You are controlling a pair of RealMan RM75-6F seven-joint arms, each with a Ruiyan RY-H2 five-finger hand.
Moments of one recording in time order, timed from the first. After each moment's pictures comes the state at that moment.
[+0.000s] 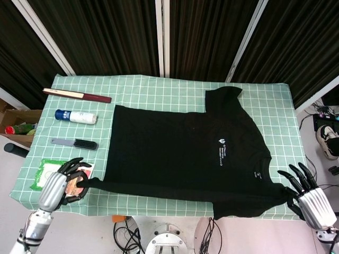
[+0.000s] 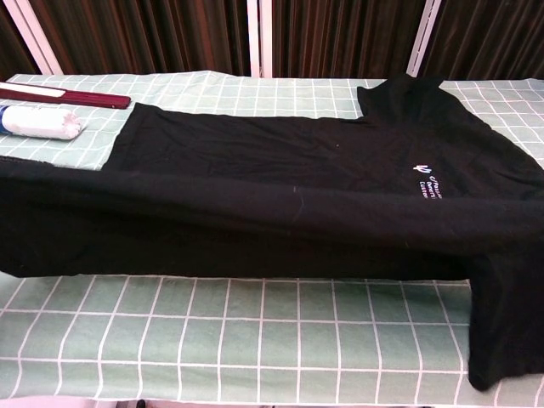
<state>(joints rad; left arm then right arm) -0.19 -1.21 0.08 -1.76 1.69 1.51 -0.26 0.08 -1.30 -0.10 -1.11 -1.84 1.87 0.28</state>
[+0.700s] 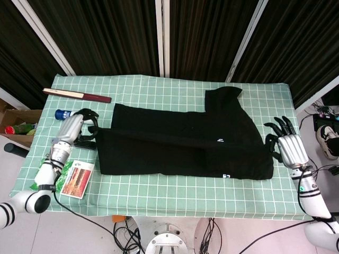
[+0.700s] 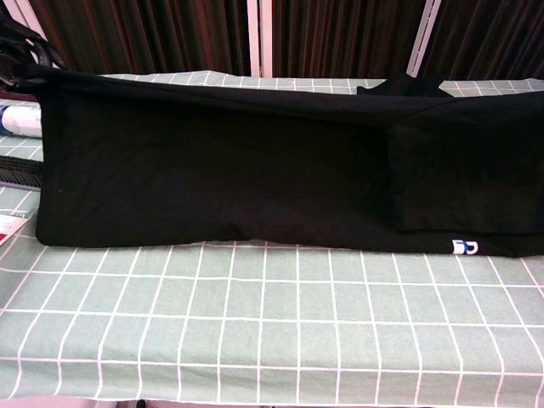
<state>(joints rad) -0.61 -1.30 -0.25 -1.42 1.14 0.90 -0.21 0.39 -1.36 0.13 -1.15 -1.54 1.34 0.28</state>
